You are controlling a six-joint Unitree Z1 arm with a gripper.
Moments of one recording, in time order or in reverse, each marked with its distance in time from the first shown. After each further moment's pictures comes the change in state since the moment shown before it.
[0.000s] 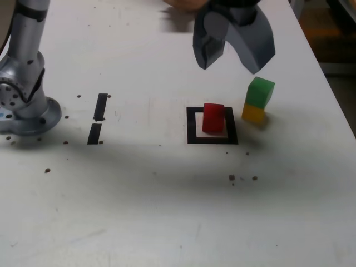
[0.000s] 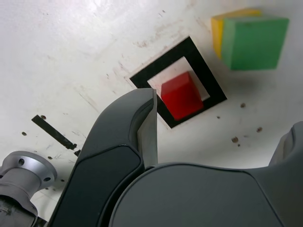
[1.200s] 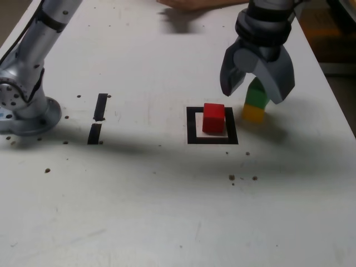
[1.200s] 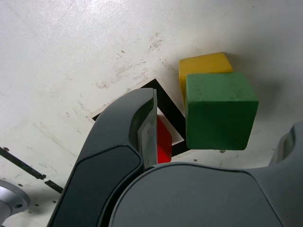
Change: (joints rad) arm 0.015 0.214 -0.117 -0.055 -0.028 0.005
